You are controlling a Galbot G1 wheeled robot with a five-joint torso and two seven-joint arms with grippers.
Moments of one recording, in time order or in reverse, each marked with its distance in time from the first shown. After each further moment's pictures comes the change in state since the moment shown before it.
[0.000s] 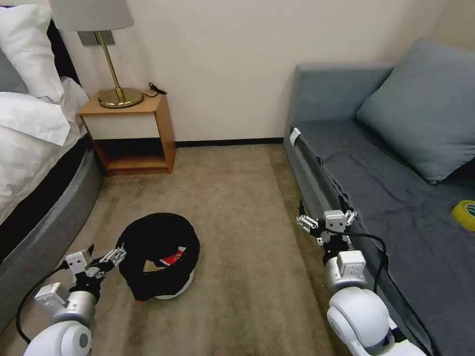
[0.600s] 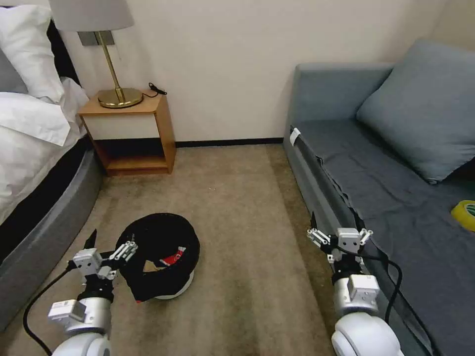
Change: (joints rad) left arm 0.115 -0.064 0.142 -0.113 0.147 -0.256 -0.045; right arm -0.204 0.106 0.084 0.066 -0.148 0.084 -0.015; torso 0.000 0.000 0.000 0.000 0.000
